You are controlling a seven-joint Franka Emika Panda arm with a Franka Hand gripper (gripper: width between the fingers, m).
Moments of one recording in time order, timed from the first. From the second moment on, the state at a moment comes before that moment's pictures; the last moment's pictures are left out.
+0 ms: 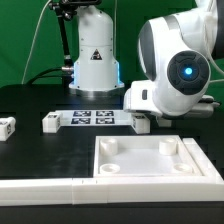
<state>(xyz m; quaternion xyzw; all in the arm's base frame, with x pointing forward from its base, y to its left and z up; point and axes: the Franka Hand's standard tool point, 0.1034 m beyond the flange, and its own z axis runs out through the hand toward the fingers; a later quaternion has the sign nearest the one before) 0.330 0.155 0.008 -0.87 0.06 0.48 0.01</state>
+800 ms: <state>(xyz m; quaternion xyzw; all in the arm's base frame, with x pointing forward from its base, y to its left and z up) 0.366 0.150 0.066 -0.88 0.04 0.47 0.02</state>
